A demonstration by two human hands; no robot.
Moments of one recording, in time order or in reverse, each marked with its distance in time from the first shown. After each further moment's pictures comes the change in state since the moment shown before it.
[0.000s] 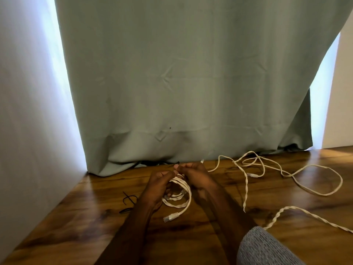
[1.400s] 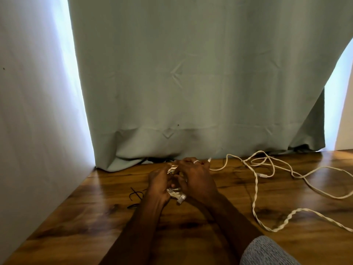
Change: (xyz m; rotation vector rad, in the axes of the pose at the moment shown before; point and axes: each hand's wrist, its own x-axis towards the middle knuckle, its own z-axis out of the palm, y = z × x) left_hand 0.018 -0.007 -0.009 -0.363 0.321 -0.177; right_hand -0.011 0.014 0.006 -1.337 0.107 -0.835
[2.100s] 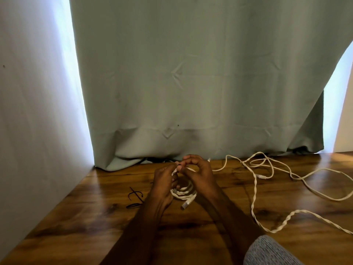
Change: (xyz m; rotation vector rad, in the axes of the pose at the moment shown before) left_hand -0.021 0.001 0.014 0.097 -0.111 0.095; right_hand 0.000 0.008 0.004 1.035 0.151 0.421
